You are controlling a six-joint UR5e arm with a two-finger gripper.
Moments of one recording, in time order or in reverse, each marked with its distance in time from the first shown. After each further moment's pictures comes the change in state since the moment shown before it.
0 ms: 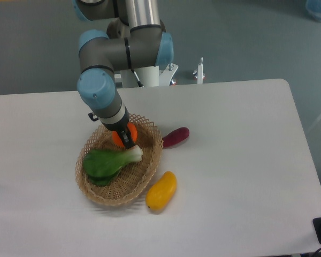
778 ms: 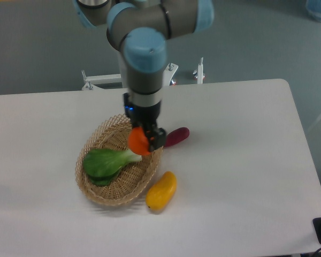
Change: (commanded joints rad) arm 0.275 0.061 0.205 -0.014 -0.235 0.043
